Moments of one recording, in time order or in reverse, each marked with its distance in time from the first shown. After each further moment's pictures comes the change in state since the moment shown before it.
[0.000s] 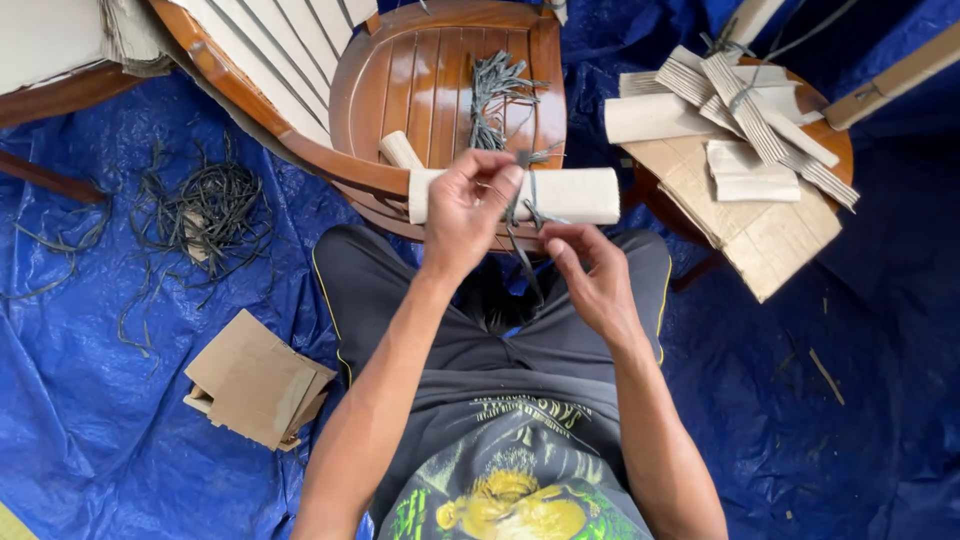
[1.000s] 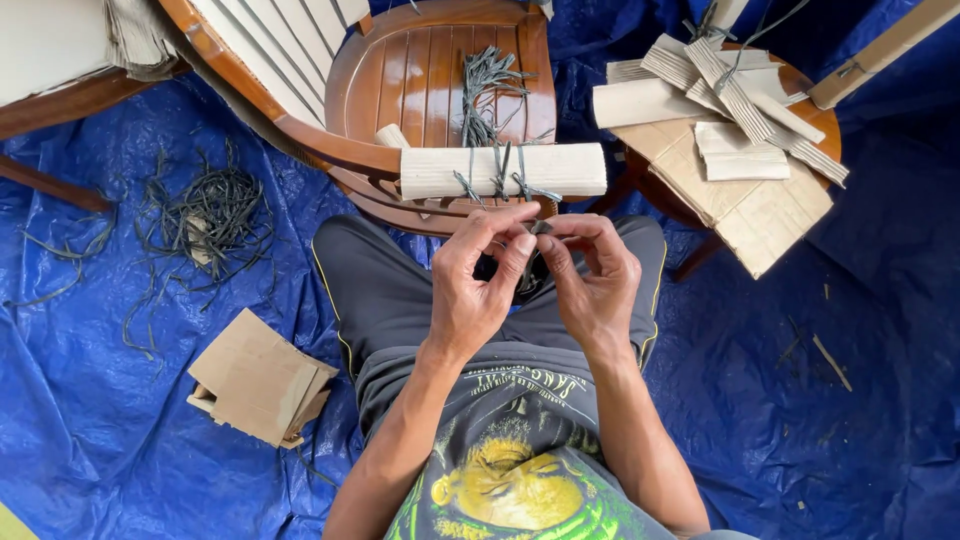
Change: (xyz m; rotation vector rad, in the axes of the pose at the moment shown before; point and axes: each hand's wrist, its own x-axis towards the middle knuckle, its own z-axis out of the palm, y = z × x) left_hand -0.102 0.089 0.041 0.377 -0.021 0.225; right_hand -0.056 -0.059 0.015 0.130 0.323 -0.312
